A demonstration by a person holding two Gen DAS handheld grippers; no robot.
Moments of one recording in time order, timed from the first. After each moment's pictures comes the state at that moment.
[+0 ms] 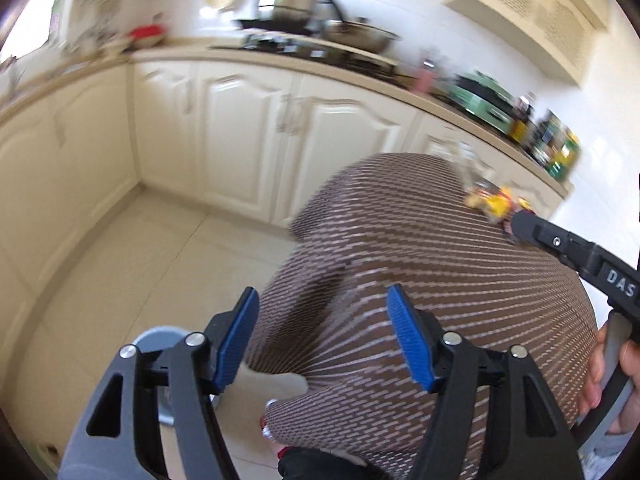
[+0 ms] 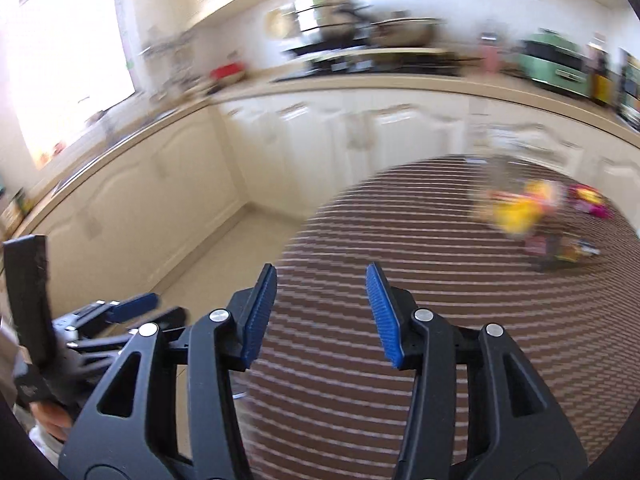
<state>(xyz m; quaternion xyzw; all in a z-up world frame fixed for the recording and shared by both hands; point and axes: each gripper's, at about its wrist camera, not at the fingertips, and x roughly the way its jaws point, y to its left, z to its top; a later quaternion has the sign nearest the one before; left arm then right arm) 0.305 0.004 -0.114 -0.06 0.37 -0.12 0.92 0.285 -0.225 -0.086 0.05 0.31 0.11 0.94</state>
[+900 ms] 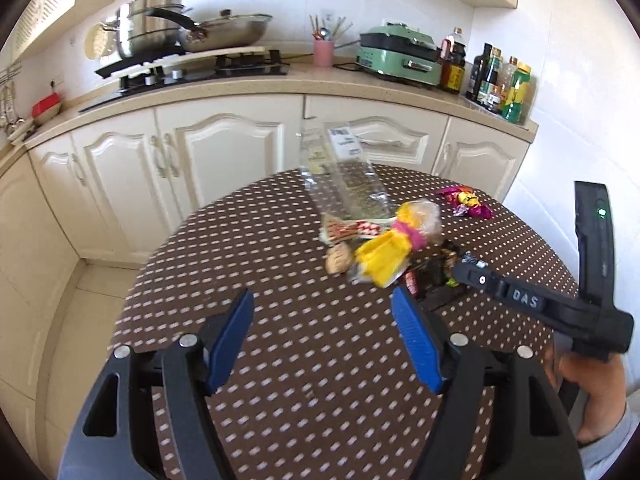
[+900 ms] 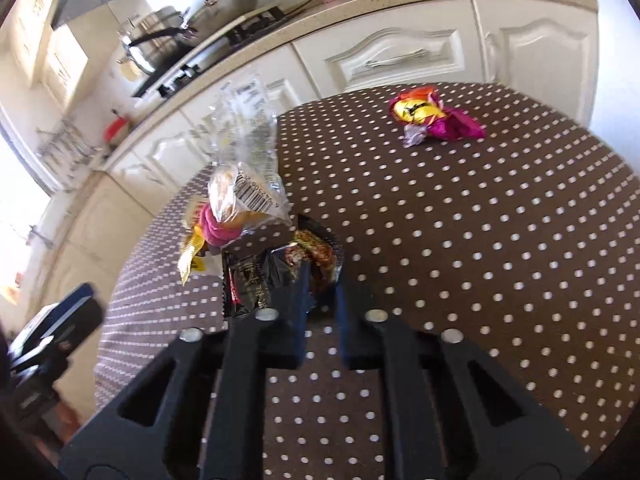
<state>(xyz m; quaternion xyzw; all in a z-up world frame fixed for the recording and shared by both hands) 0.421 -0.230 -0.103 0.05 0.37 -0.21 0.91 0.376 -0.457 -0.161 0.24 0.38 0.02 0.90</state>
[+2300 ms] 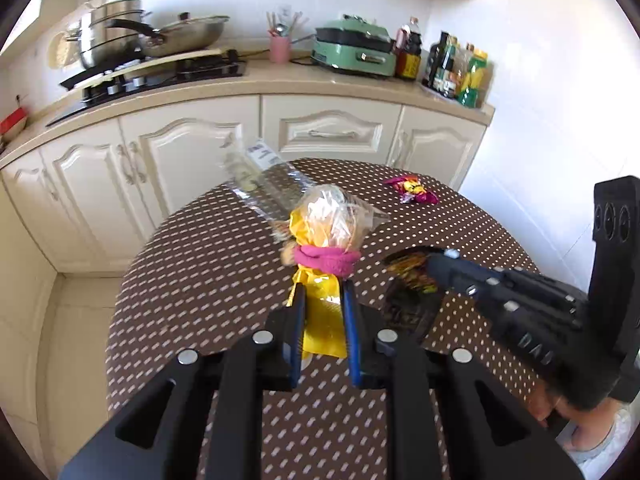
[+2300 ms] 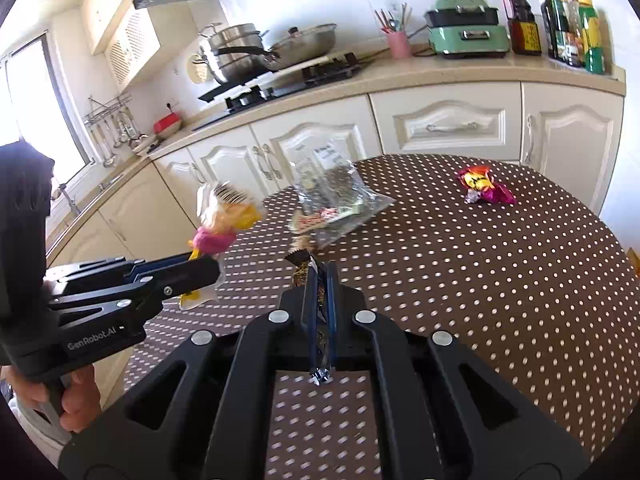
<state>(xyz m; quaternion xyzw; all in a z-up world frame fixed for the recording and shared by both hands) 0.380 -0.223 -0.073 0.06 0.37 -0.28 0.88 0.310 -0.385 -0.092 0.14 0.29 0.07 0.94</state>
